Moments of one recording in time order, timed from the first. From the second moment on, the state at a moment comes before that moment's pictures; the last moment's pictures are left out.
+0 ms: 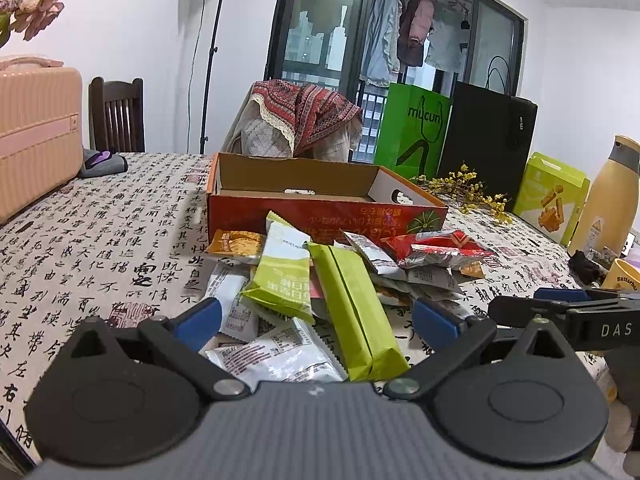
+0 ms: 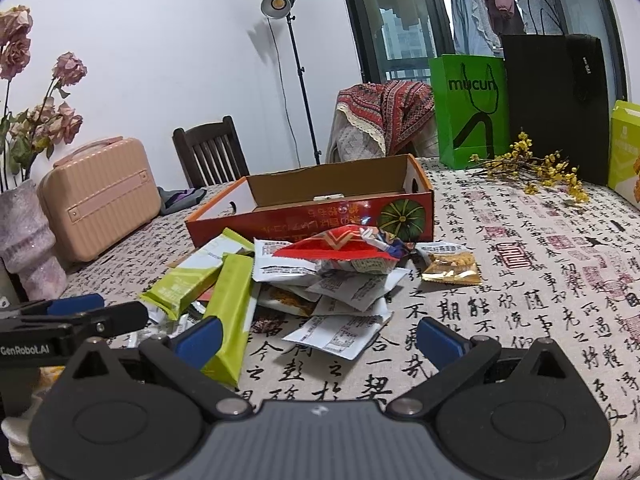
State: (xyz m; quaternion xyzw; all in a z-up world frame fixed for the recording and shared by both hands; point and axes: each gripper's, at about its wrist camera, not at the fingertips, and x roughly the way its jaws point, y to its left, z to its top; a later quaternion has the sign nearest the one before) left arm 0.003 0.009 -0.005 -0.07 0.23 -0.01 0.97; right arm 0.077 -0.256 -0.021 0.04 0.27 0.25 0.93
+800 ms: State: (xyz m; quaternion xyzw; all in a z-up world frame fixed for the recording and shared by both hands) left arm 0.003 0.069 -0.020 -0.09 0.24 0.06 0.96; right arm 0.111 -0.166 -0.038 -0.01 0.29 0.31 0.90
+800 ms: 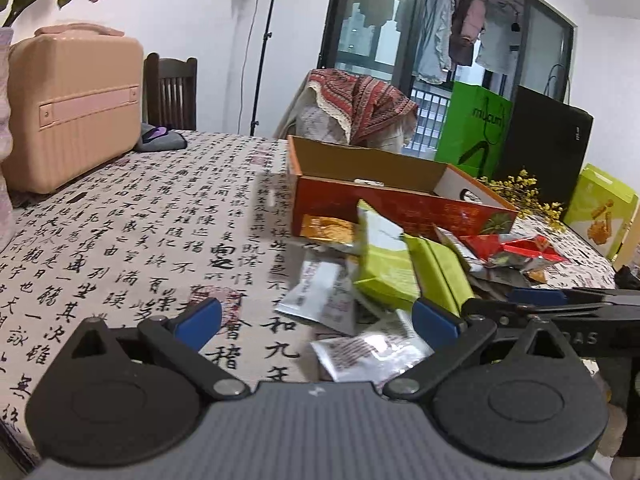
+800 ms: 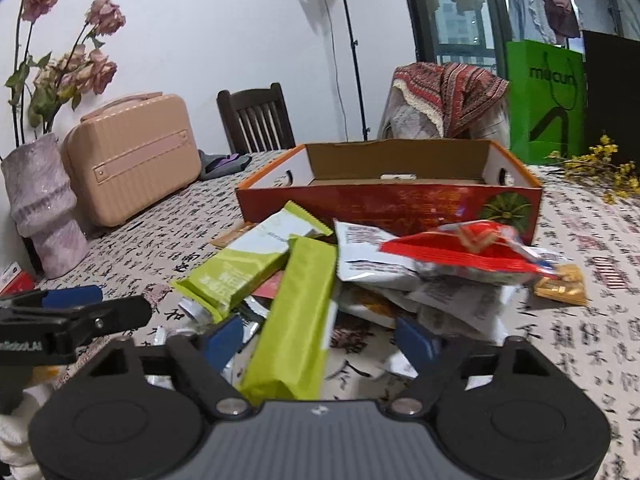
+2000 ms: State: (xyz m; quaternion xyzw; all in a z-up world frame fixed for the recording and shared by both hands) left arm 0.044 0.021 -0.040 -0.13 0.35 0.07 0.93; right arm 0.067 -0.225 -0.028 0.00 0.23 0.26 0.94
